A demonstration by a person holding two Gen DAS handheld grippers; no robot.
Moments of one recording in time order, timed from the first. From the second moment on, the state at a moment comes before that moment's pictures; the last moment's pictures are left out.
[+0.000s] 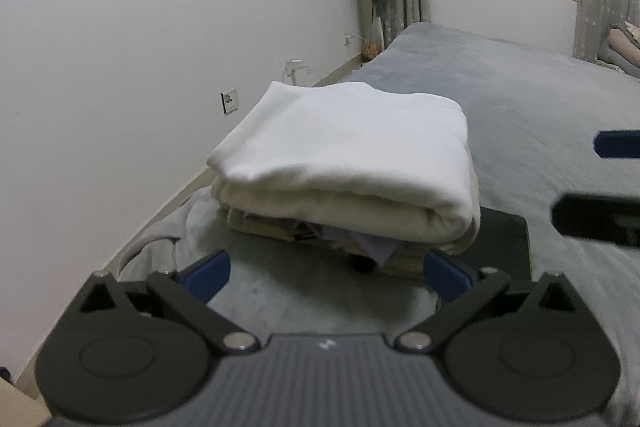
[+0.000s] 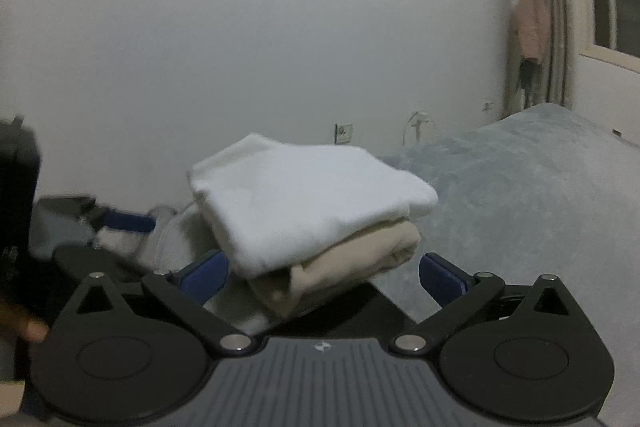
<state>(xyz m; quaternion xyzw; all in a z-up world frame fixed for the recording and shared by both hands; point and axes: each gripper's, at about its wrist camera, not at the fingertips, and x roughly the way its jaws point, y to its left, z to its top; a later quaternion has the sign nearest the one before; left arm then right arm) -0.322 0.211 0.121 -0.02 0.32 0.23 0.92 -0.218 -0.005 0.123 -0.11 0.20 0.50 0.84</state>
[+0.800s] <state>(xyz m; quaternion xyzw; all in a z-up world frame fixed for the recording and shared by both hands) -0.314 0.199 0.116 0.00 0.34 0.23 0.91 -0.200 -0.016 0.106 -0.04 0.26 0.49 0.83</state>
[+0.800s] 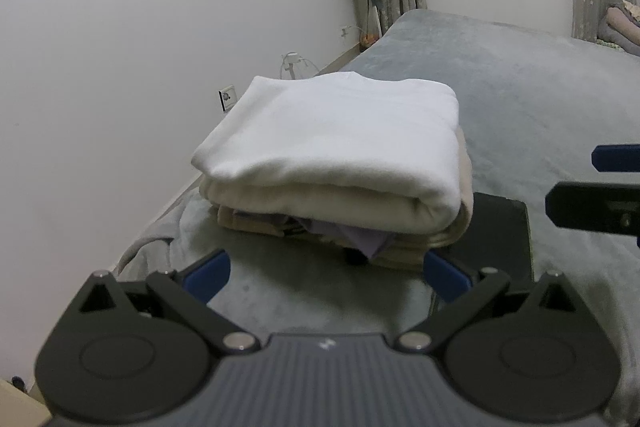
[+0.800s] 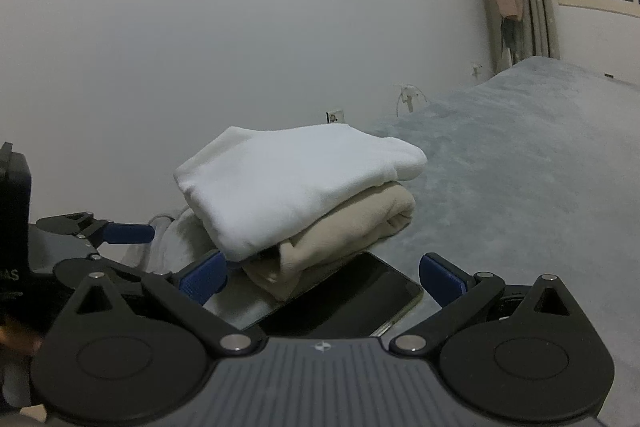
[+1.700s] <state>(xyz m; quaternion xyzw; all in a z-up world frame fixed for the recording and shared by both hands) -0.311 0.197 0.115 0.01 0.35 0.23 0.91 -0.200 -0.014 0.105 -0.04 0.25 0.49 0.83</state>
